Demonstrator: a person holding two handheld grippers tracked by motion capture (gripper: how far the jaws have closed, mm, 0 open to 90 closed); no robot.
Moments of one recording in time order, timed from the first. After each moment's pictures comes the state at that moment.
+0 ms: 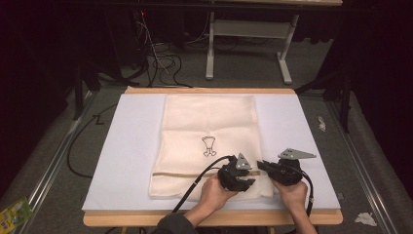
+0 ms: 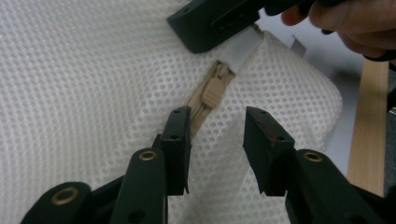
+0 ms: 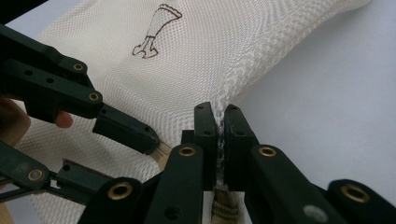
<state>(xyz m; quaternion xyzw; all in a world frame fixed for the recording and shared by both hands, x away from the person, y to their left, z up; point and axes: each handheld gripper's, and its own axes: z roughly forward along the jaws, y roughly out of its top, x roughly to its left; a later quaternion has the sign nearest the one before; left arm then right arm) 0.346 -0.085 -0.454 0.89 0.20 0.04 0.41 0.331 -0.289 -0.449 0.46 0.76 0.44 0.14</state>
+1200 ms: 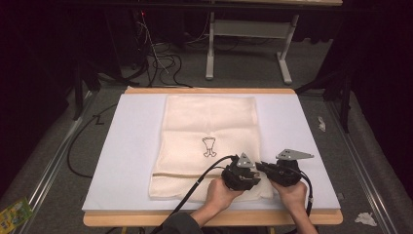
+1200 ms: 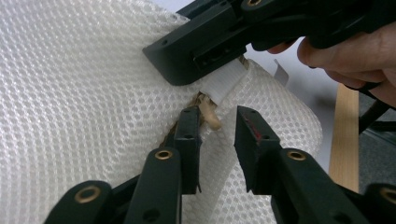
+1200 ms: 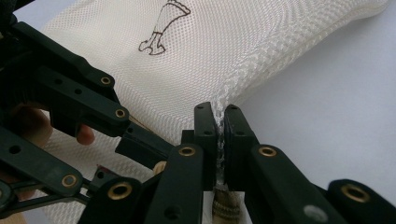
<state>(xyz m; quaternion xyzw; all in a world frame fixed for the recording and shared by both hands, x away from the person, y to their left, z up) 0.352 -0.090 -0.463 0.87 0.21 -0.01 0.44 0.329 -0.285 -0.448 0.45 0.77 0.43 0.13</state>
